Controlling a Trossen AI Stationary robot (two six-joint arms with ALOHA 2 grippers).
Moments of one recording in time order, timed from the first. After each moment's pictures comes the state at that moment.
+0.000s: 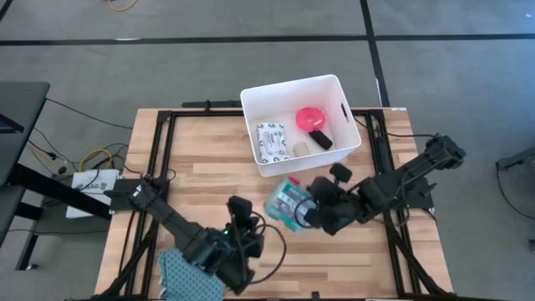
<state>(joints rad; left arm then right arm) -0.65 2.10 2.31 -1.57 -0.88 -0.30 0.51 1.49 1.38 -1.04 0.74 0.80</state>
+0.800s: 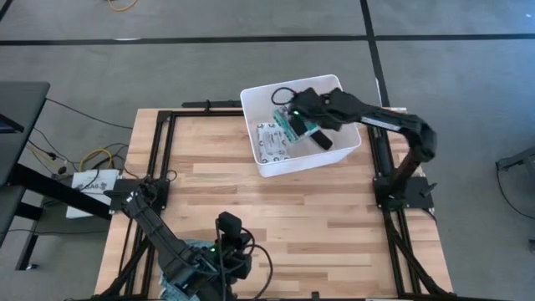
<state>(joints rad) -0.77 2.10 2.31 -1.57 -0.90 -0.36 -0.31 1.70 1.71 -1.22 0.65 0.47</state>
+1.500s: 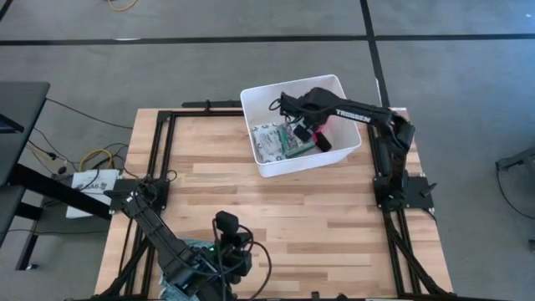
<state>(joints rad) -0.77 2.10 2.31 -1.57 -0.93 -0.47 -0.43 1.92 1.76 -1.42 0.52 0.31</state>
